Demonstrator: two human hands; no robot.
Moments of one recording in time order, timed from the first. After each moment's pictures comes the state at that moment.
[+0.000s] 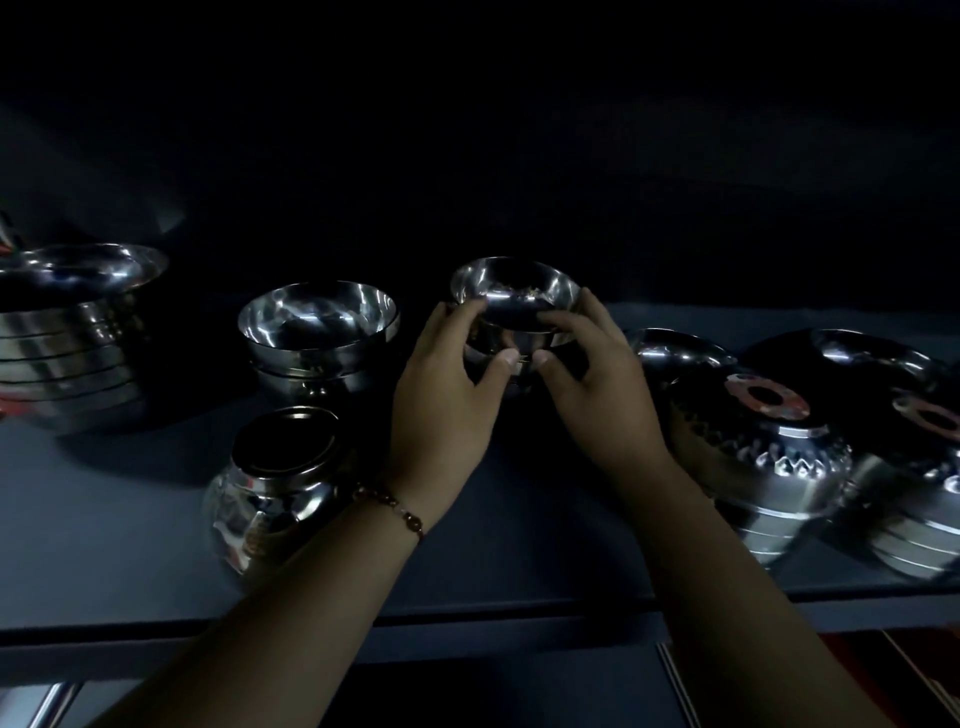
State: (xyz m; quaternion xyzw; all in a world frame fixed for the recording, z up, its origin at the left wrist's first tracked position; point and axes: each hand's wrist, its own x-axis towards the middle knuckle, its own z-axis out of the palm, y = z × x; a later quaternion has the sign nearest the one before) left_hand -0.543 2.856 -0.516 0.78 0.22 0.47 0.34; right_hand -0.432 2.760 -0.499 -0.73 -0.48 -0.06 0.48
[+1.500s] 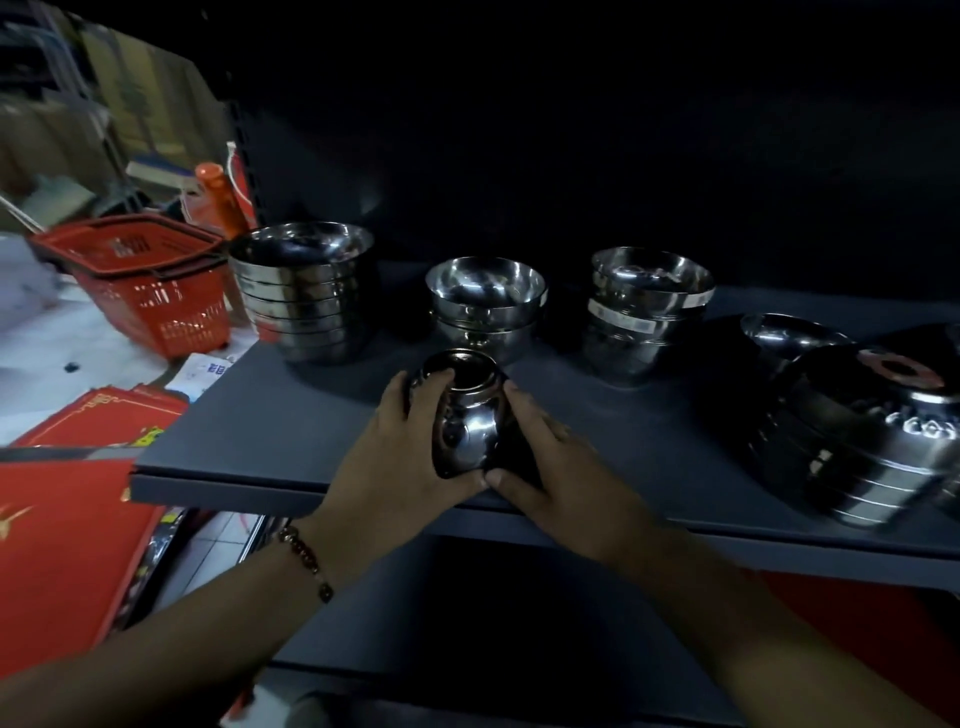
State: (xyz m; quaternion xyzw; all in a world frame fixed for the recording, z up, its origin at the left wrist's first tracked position) left_hand -0.749 2.876 -0.558 0.88 0.36 0.23 0.21; right_hand -0.589 2.763 -0.543 -0.73 -0.63 0.12 0.24
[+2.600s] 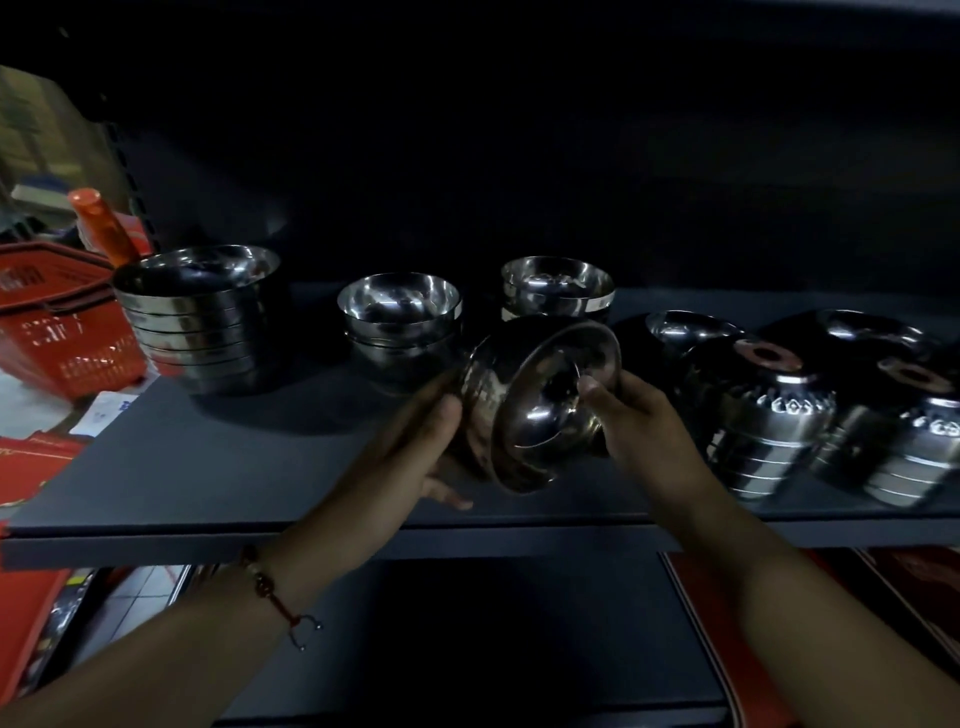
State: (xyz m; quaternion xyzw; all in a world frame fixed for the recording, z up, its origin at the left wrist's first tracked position) left_hand -0.703 2.831 -0.518 0.69 0.14 0.27 0.66; right_hand -0.523 2.707 -0.498 -0.70 -0.33 0.18 0.60
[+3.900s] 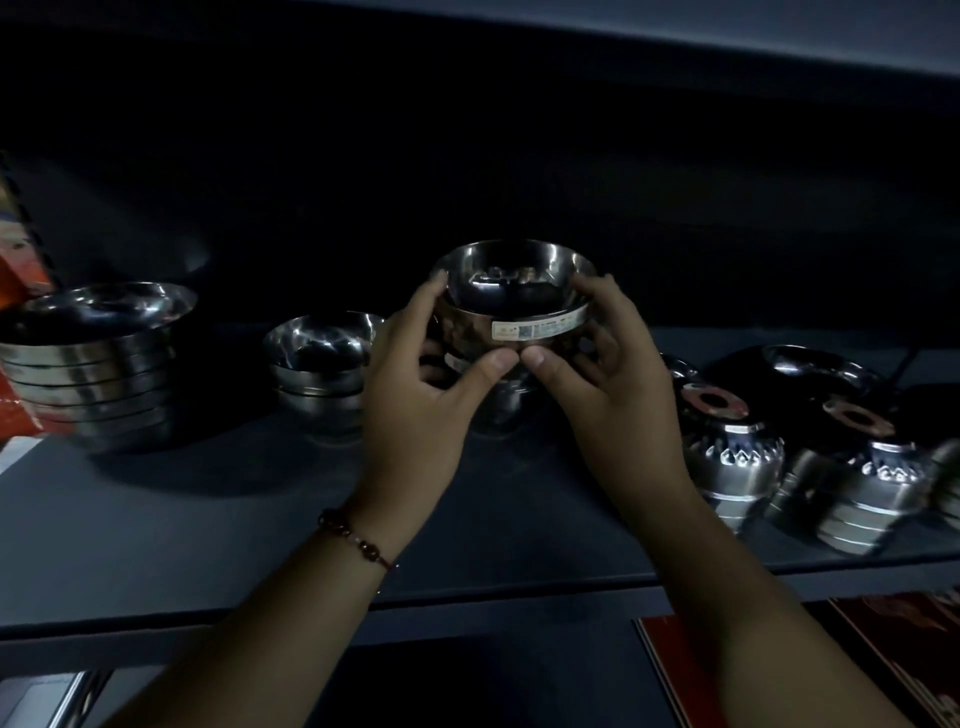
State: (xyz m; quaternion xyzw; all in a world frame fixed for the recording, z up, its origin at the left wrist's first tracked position) left_hand -0.596 2.828 -0.481 0.70 0.16 0.55 0.42; right_hand -0.491 2.714 -0.454 -0.62 -0.47 -0.02 0.63
